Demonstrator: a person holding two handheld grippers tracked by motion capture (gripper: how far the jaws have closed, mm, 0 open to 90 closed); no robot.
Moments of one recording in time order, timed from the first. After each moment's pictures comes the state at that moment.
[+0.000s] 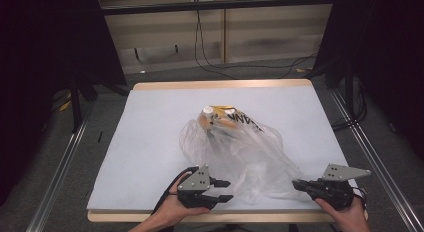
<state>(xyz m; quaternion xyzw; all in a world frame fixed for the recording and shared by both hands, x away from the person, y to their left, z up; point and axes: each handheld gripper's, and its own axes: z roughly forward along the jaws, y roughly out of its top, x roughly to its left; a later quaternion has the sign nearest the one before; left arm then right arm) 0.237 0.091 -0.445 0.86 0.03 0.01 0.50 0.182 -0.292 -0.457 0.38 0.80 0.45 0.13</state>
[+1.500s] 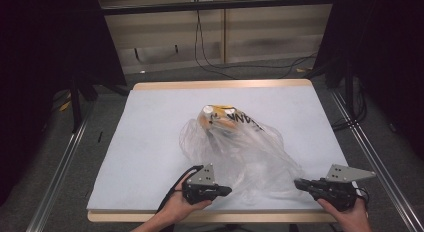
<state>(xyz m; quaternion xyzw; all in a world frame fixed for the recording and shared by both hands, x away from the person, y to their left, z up) 0.253 0.090 -0.466 0.88 0.06 -0.02 0.46 0.178 -0.296 -0.453 0.37 0.79 0.46 0.14</state>
